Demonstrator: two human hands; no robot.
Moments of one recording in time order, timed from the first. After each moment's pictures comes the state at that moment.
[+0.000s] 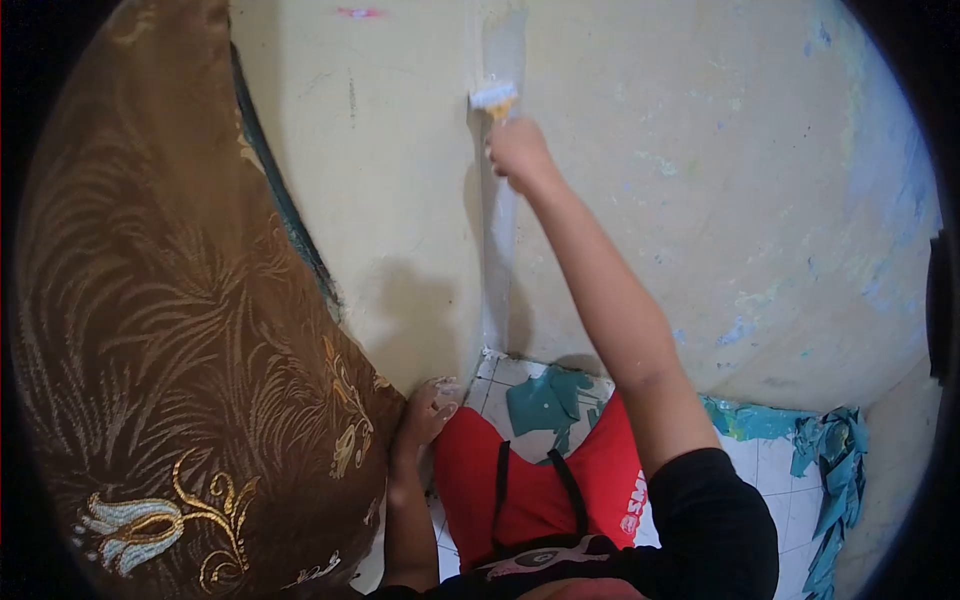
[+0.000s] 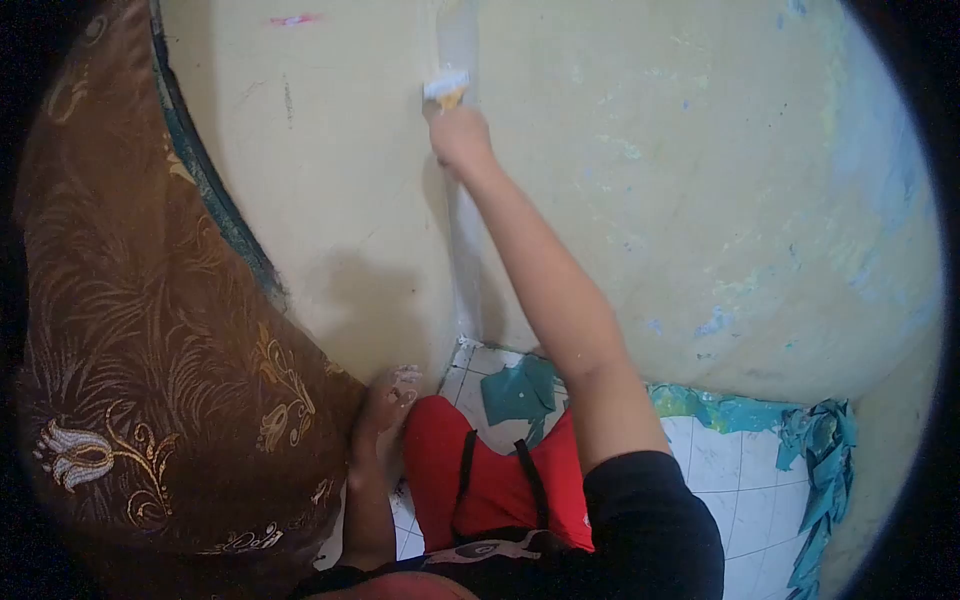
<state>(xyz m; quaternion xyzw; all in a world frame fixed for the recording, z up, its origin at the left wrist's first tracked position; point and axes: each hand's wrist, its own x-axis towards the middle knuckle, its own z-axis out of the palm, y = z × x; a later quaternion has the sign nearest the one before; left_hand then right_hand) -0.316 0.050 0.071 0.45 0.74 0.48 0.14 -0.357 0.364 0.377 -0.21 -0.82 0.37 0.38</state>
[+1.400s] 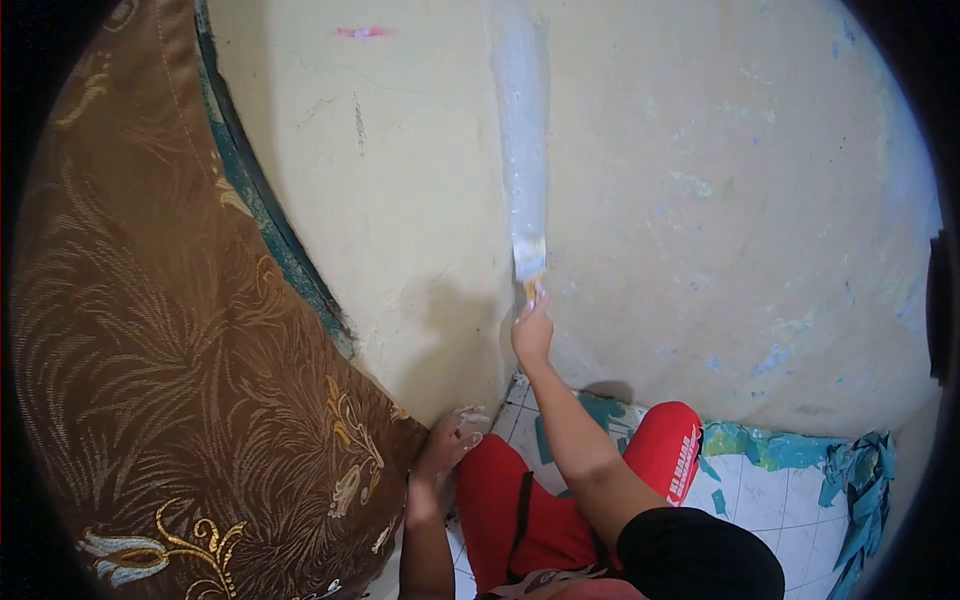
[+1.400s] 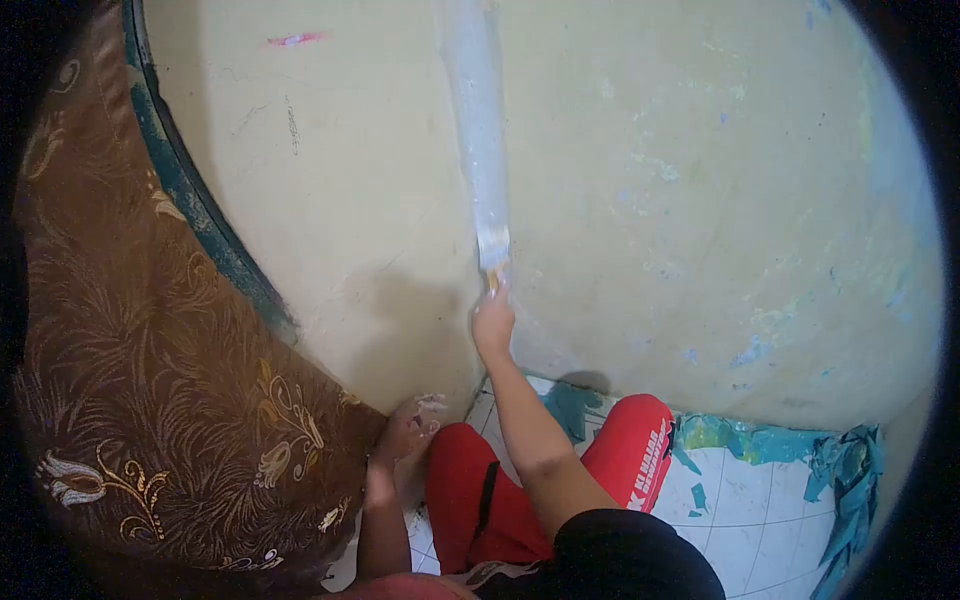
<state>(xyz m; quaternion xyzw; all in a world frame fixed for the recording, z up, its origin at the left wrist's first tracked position) -0.320 0.050 0.075 0.44 0.71 0.51 0.22 -0.330 0.298 0.123 -0.40 -0.74 0.37 0.39</state>
